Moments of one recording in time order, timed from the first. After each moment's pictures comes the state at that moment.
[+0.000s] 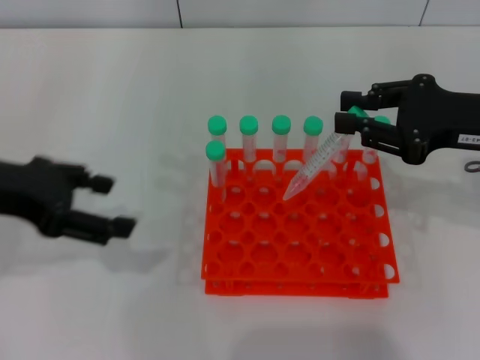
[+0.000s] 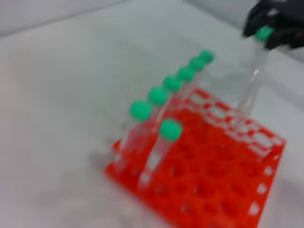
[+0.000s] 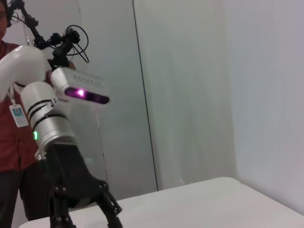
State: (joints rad) left arm -0.34 -2.03 0.88 1.40 2.14 1.91 -2.04; right arm 0.40 2.02 -1.12 -0.98 -1.53 -1.53 1.47
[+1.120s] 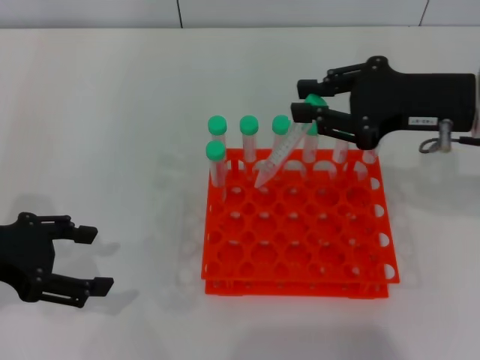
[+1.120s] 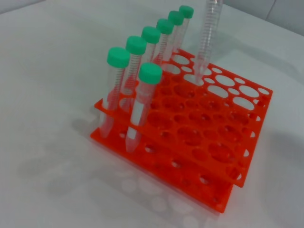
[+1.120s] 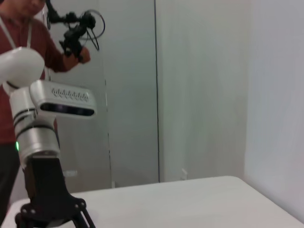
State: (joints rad) left arm -0.27 -2.07 0.78 1.26 2.24 1.91 -1.65; right arm 0.46 2.02 -1.27 -1.04 -1.52 -1.39 1.47
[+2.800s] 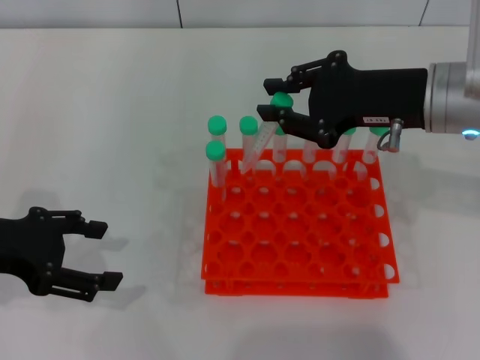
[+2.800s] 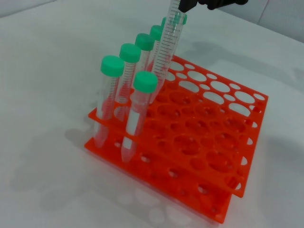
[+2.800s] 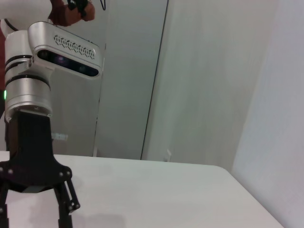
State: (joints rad) left arm -0.30 -2.07 0.77 1.21 2.24 1.90 -1.63; right arm 0.47 2.02 -1.47 -1.14 -1.53 -1.15 1.39
